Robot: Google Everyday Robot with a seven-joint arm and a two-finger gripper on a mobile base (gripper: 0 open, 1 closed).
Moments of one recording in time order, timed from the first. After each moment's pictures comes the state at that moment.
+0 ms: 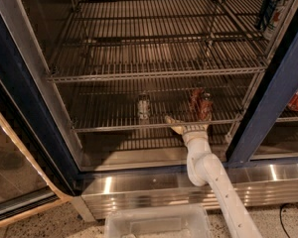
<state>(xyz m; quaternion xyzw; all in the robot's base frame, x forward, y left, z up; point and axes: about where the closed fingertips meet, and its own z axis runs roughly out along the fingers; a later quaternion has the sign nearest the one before) 0.748 -0.195 0.586 -0.01 0.68 0.03 0.73</state>
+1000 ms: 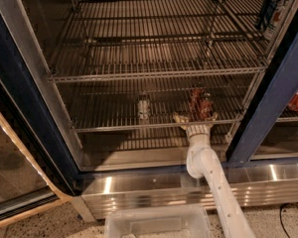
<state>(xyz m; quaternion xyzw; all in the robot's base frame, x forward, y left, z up) 0.786 -0.236 0.555 0.03 0.69 -0.03 0.72</state>
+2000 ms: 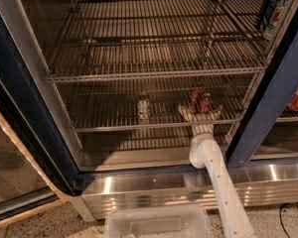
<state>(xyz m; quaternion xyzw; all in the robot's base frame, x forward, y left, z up) 0.822 -0.264 0.561 0.04 0.69 -0.07 0.72</state>
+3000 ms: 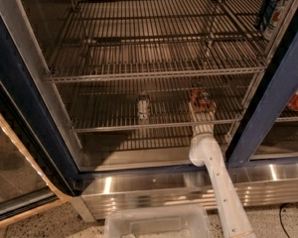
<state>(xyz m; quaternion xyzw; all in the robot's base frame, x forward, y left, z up) 0.829 -0.269 0.559 0.05 0.69 -0.08 0.72</state>
